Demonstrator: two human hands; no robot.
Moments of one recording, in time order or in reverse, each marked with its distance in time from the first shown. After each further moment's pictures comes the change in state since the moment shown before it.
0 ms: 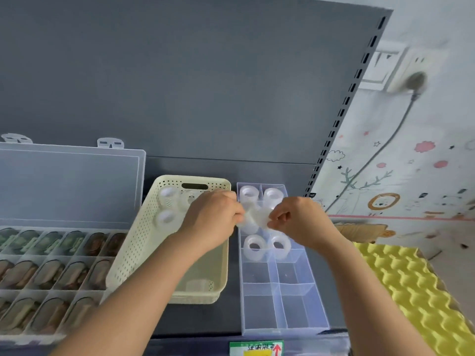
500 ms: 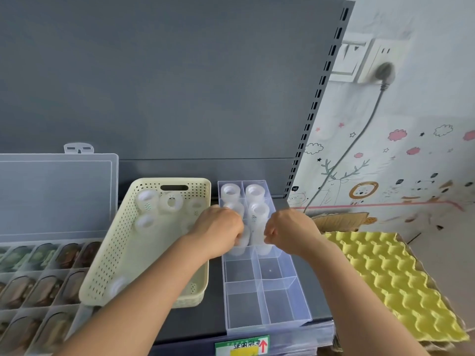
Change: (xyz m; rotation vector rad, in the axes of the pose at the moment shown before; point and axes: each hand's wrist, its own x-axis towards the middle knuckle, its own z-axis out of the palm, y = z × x) left_hand 0.023 0.025 0.041 0.288 -0.365 0.156; right_hand -0.012 0.030 0.014 -0.205 -0.202 0.072
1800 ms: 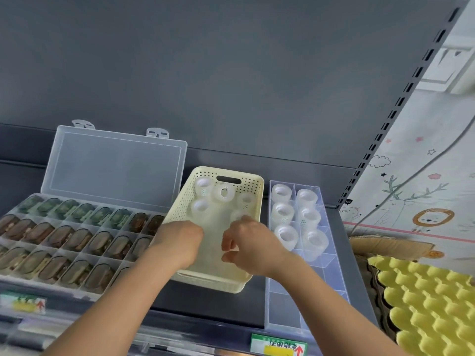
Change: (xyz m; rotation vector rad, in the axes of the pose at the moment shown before) left_hand -0.118 -0.070 0.022 0.064 -0.303 -0.548; right_hand 0.006 -0.140 0.026 0.109 -0.061 -0.509
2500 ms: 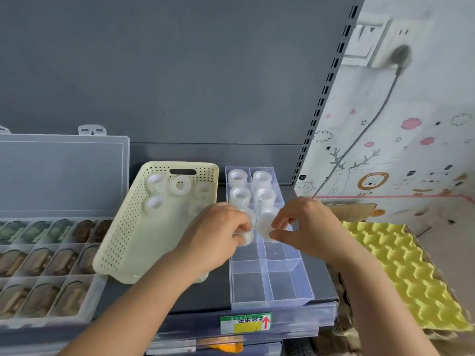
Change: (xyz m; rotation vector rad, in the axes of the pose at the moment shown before) left_hand -0.011 0.100 -0.039 -0.642 0.504 0.531; right_hand -0.121 0.078 -0.051 0.094 0.357 0.282
